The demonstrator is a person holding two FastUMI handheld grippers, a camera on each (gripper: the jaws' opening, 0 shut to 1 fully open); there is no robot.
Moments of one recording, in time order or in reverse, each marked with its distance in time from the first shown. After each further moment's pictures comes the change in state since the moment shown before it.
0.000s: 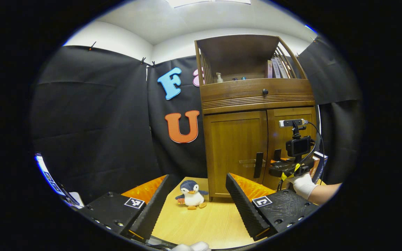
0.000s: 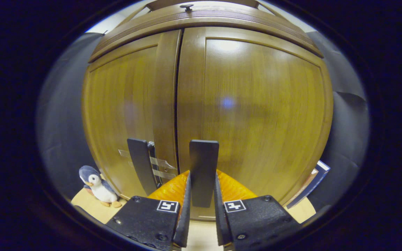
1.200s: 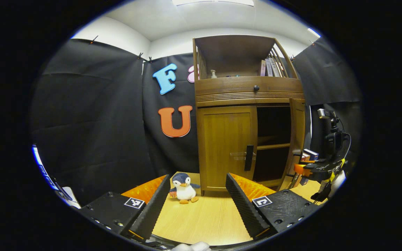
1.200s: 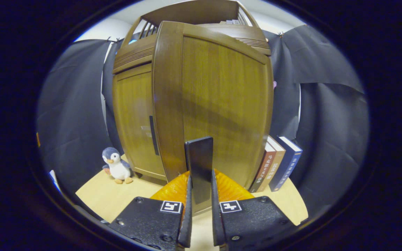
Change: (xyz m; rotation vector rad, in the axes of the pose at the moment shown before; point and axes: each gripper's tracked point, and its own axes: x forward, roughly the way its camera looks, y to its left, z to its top) left arm -0.023 -0.010 -0.032 -0.028 0.026 -0.078; right arm -0.172 -0.080 -0.050 0.017 0.045 0.059
